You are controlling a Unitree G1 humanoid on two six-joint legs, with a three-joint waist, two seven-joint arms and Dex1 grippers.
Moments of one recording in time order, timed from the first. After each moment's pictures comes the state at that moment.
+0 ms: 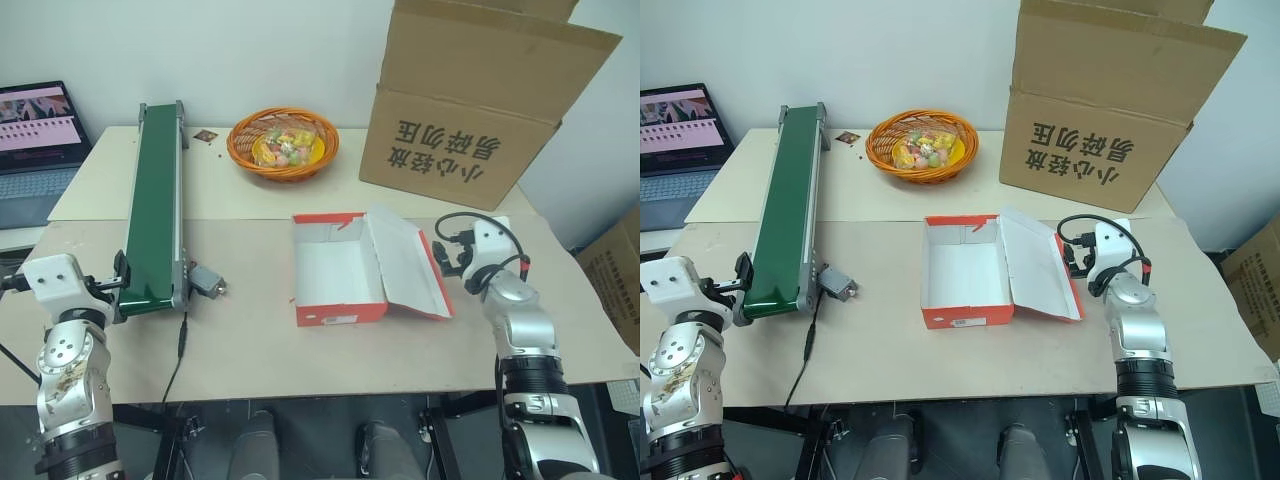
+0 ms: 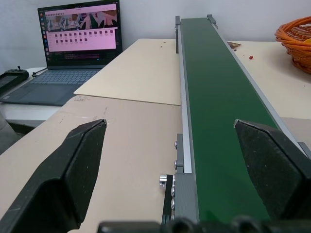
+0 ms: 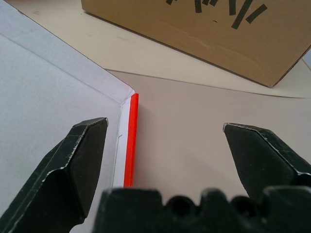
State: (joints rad) left arm -0.11 0.42 0.53 -0.01 -0.28 0.22 -0.10; right arm -0.46 -0.39 -0.17 0.26 0.10 0.38 0.21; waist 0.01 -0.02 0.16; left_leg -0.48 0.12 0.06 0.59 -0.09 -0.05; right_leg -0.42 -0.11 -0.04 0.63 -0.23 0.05
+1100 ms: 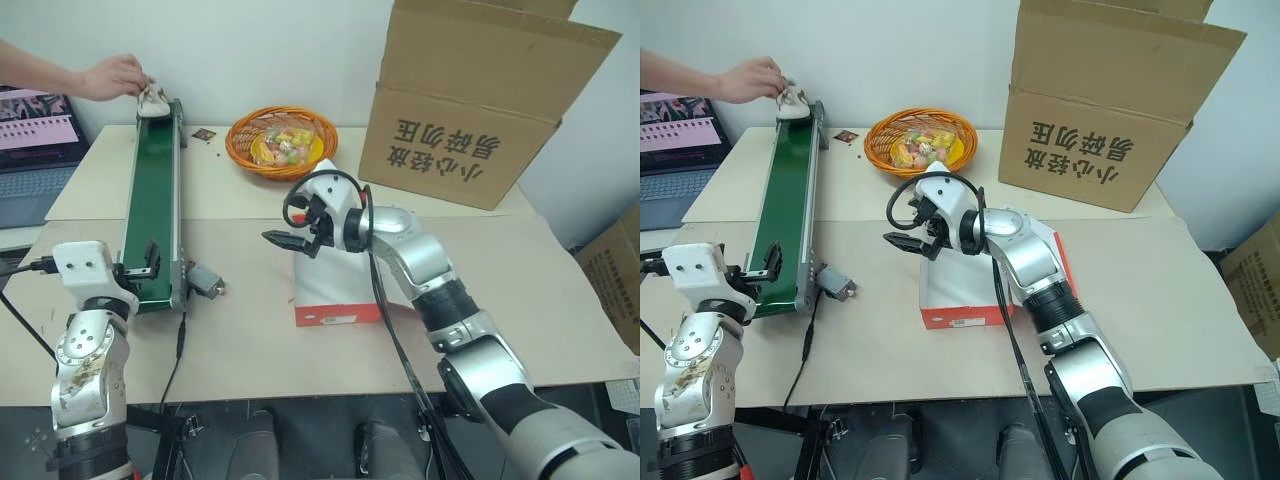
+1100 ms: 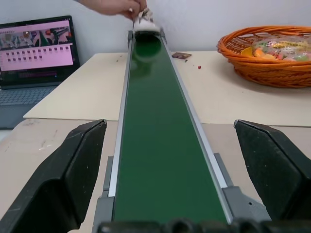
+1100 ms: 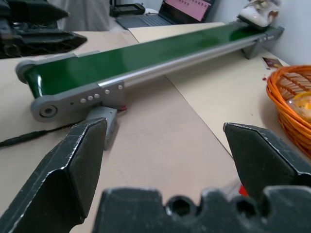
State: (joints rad) left arm -0.11 0.41 0.43 -0.23 -0.28 0.39 -0.12; right arm -0.94 -0.17 0.28 0.38 0.16 0.35 0.76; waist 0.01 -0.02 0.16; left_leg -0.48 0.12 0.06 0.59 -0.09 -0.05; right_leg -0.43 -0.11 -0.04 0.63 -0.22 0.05
